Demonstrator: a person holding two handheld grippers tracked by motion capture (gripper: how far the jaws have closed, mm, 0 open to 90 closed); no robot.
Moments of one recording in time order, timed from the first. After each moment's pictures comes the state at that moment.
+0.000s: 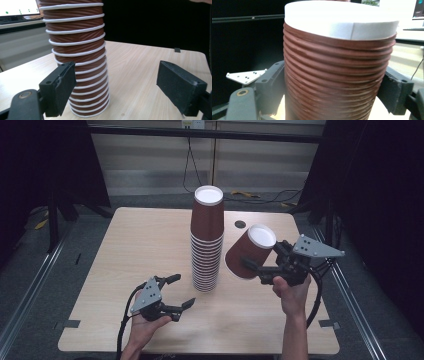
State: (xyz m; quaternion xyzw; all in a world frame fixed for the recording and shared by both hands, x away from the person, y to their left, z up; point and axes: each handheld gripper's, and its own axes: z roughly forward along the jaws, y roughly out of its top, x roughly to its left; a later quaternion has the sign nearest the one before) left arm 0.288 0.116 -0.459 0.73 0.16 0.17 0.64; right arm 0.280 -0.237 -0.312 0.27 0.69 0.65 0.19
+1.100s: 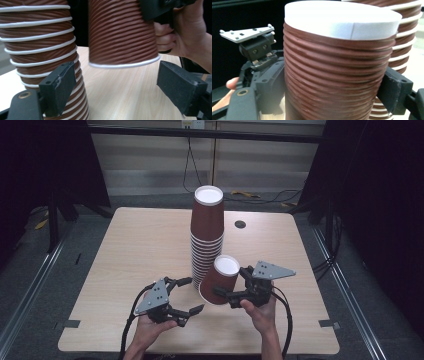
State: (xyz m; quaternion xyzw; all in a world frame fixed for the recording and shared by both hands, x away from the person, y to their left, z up) left arm 0.283 0.098 -0.450 0.74 0.11 0.12 0.65; right arm 0.281 -0.185 -0.394 0.27 0.72 0.63 0.11
